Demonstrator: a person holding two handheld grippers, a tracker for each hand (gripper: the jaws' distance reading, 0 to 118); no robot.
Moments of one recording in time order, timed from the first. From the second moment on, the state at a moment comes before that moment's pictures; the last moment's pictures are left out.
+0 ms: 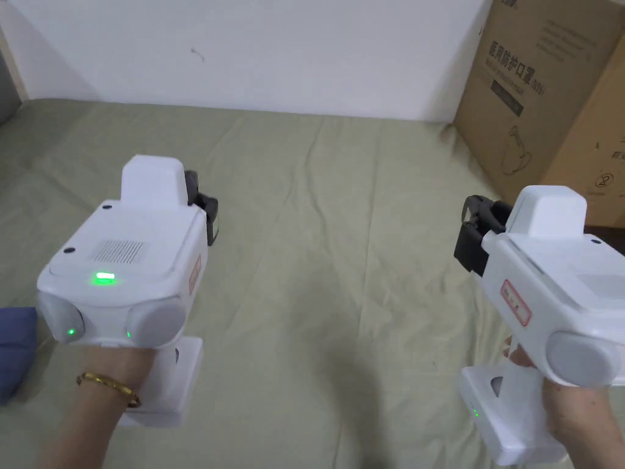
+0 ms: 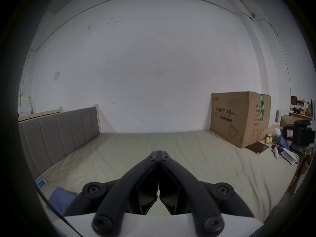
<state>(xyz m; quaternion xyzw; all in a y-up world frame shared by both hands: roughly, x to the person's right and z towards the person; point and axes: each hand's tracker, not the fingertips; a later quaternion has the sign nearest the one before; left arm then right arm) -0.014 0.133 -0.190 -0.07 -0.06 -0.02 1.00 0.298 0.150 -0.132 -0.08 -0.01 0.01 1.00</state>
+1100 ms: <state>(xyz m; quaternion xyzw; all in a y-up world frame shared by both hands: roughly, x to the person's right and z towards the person) -0.019 0.097 -0.173 -0.11 -0.05 -0.01 0.99 0.299 0.115 -0.121 -0.13 -0.02 -0.01 0.99</state>
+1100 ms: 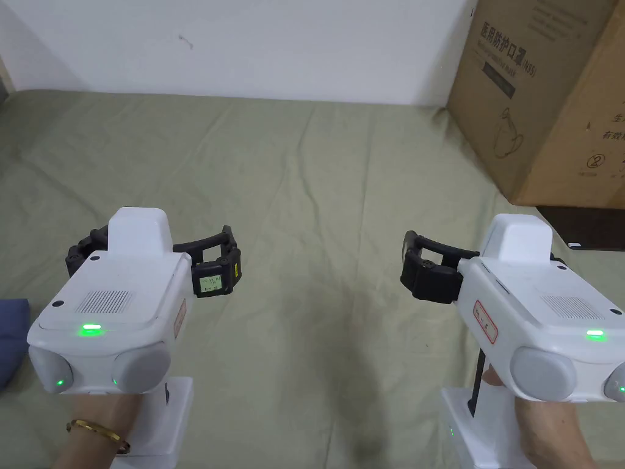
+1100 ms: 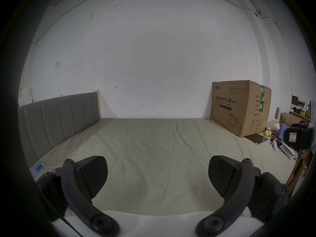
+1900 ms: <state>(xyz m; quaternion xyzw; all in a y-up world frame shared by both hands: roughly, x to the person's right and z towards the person) -0.016 0.095 -0.173 -0.11 -0.06 -0.01 0.99 0.295 0.118 -0.119 -0.13 -0.01 -0.01 0.99</state>
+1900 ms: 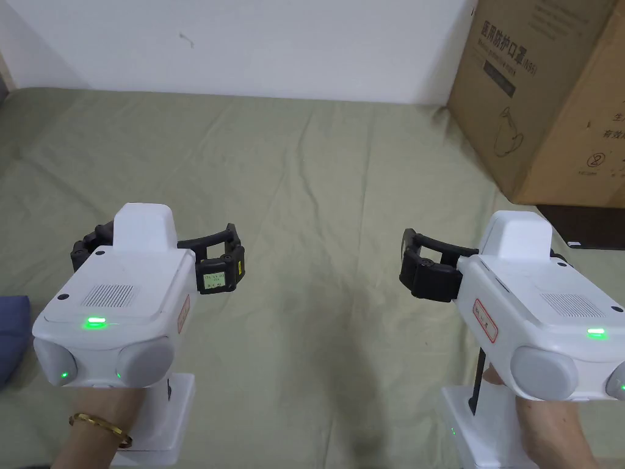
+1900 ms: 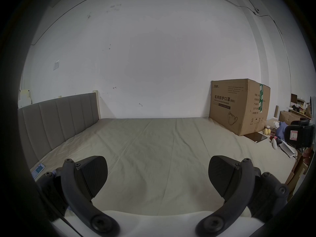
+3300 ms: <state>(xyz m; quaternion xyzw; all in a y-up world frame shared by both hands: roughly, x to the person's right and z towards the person) -0.015 0.091 -0.167 -0.12 -0.06 -0.01 0.99 0.290 0.119 -0.117 -0.12 -0.01 0.00 0.99</state>
